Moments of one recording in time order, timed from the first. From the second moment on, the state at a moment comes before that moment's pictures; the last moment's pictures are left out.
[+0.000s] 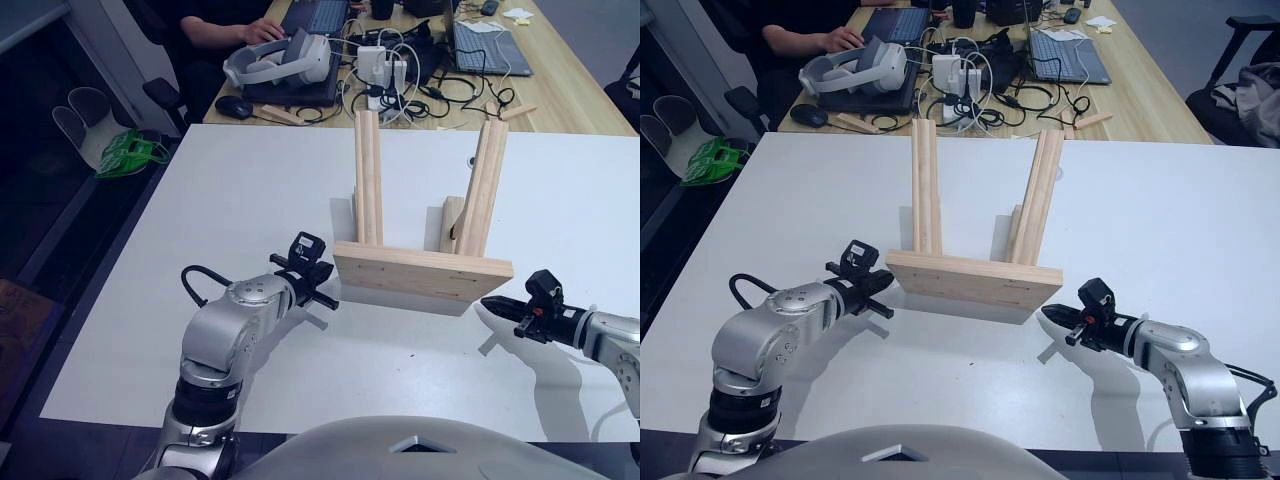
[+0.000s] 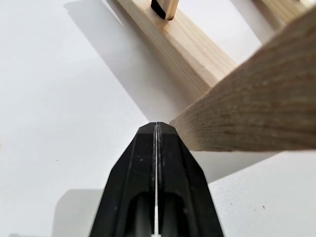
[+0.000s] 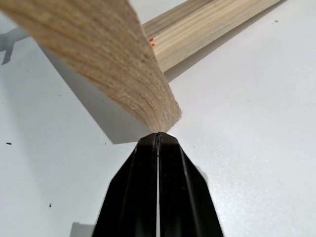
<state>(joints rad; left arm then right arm) -0.10 0.29 -0.14 -0.57 -0.27 1.28 -0.25 0.22 -0.73 -0.10 -0.18 0.42 0.58 0.90</state>
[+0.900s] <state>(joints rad) -0.10 0.33 -0.15 -0.59 -0.31 1.34 -0.27 0.19 -0.71 -0.07 -0.18 0.41 0.61 0.84</state>
